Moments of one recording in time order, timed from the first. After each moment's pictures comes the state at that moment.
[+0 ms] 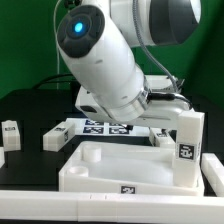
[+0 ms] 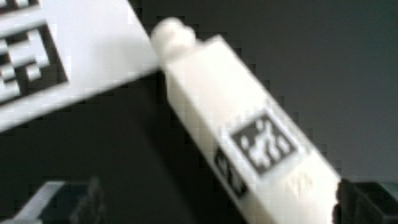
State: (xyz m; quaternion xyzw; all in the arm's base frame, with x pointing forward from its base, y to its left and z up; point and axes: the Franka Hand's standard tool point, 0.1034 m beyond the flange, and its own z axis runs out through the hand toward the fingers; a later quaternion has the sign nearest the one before) arm 0.454 0.046 0.037 -0.86 0.22 0.42 0.16
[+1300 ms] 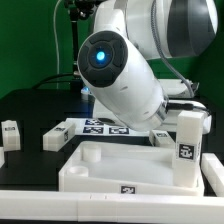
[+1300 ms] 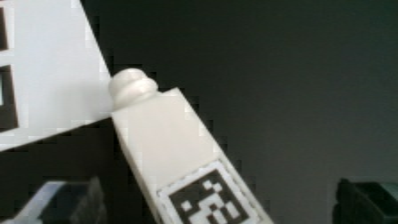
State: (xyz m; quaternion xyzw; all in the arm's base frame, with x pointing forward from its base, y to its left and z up) arm 0.455 0.077 0.025 -0.87 0.20 0.43 0.16
